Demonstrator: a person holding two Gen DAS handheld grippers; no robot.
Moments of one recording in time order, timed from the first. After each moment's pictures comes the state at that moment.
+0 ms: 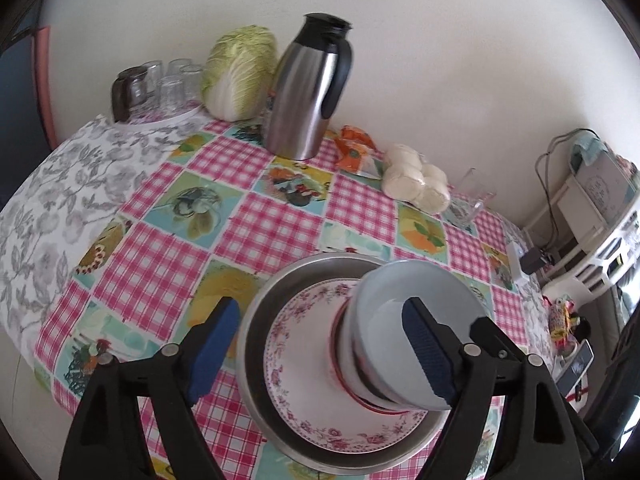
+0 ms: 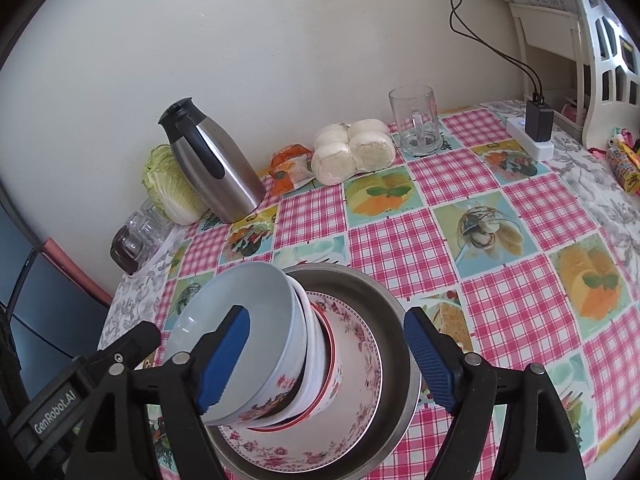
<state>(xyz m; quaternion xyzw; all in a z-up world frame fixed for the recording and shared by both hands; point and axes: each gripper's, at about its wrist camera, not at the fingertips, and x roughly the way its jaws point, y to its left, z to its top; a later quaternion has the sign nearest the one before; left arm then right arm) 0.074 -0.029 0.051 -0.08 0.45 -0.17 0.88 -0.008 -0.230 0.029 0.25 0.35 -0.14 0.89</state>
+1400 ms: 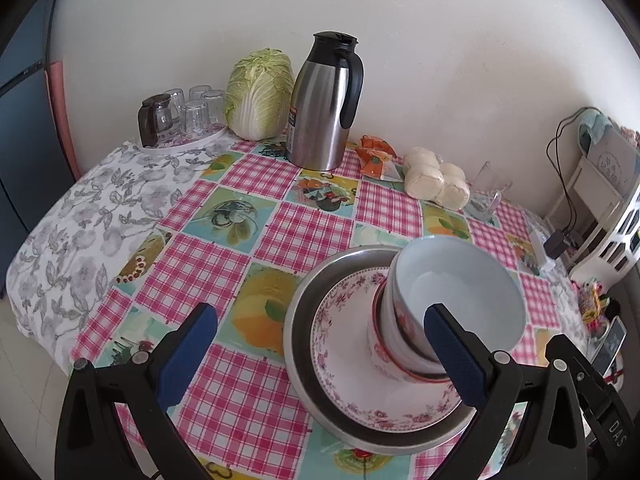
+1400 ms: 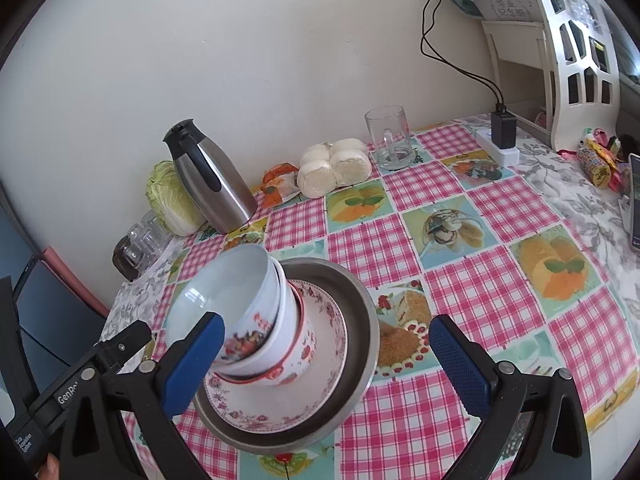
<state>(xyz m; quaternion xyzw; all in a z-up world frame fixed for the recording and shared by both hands) 0.039 -0.014 0.050 -0.02 0.40 -0.14 0.91 -0.071 -0.222 0.040 0.24 0.31 -0.17 0.90</state>
